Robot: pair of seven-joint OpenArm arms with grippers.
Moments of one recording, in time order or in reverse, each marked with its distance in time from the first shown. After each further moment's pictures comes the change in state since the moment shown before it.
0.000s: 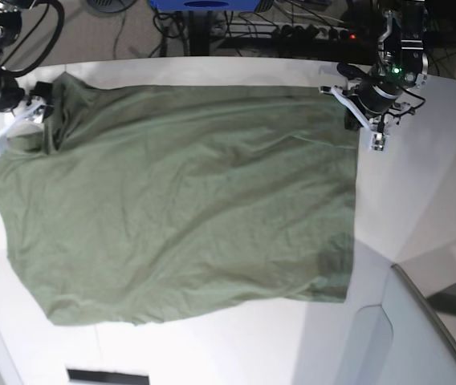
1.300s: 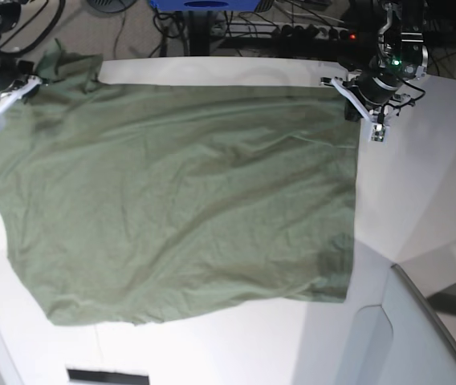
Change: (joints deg) left arm 1.7 0.0 -0.2 0.3 0.0 -0.1 -0.1; right arm 0.7 -1.1 8.2 -5.6 -1.1 9.8 1.0
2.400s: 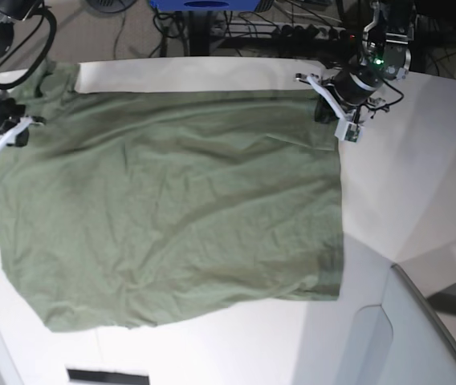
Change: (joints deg) left arm 0.0 -0.1 6.3 -1.3 -1.8 -1.0 -3.7; right arm 1.9 1.4 -4.6 8.7 0.3 -0.1 5.9
